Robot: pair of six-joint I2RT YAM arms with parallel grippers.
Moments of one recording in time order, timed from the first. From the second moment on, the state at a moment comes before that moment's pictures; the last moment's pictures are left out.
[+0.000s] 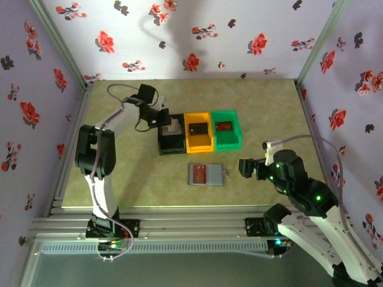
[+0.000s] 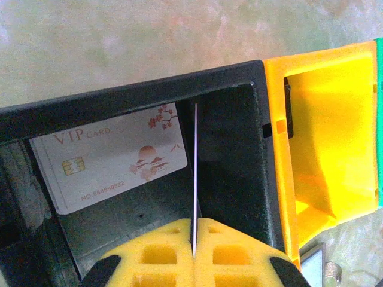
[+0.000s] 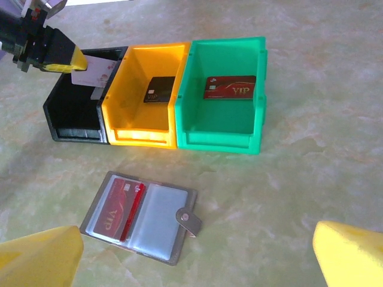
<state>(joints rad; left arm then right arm) -0.34 1.97 1.54 -0.66 0.46 -0.34 0.62 0.51 0.84 -0.92 0.13 0.36</state>
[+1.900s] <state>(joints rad) -0.34 2.12 1.71 -0.83 0.47 -0.29 0.62 0.51 0.83 -0.92 0.13 0.35</state>
